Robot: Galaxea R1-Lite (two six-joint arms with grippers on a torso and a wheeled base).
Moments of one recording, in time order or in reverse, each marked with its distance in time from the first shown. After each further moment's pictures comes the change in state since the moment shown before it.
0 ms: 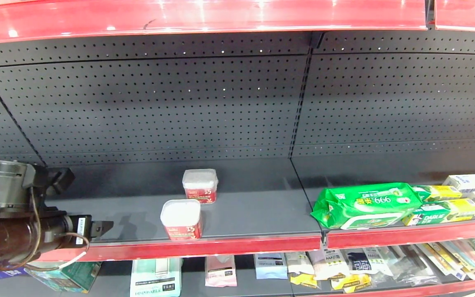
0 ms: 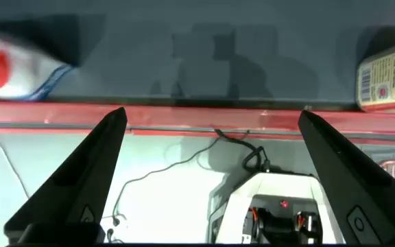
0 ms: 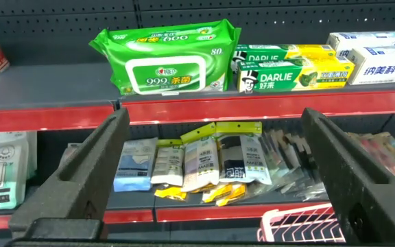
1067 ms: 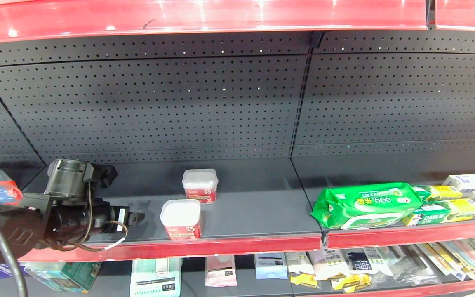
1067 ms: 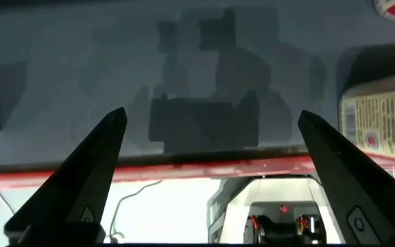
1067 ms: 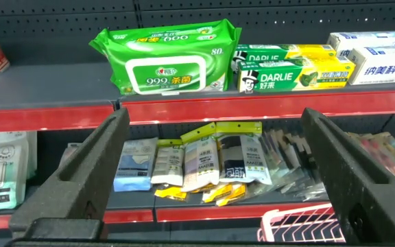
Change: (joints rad) left arm -0.084 0.262 -0.057 -0.205 -0.005 0.002; right arm 0.000 0.000 0.000 0.000 0.000 0.000
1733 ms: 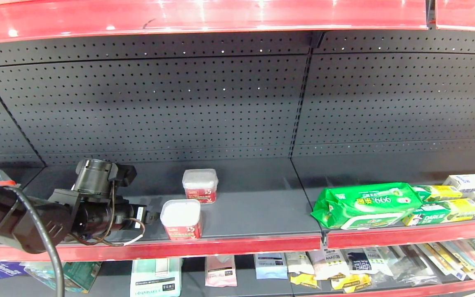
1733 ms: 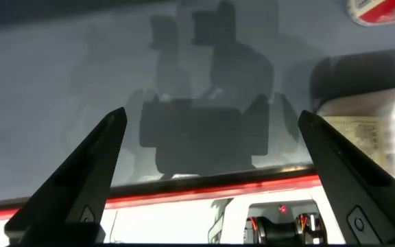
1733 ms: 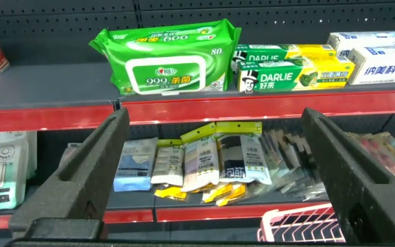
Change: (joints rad) left arm -0.069 0.095 -0.058 -0.022 0.000 -0.008; right arm 0.000 0.000 0.000 0.000 0.000 0.000
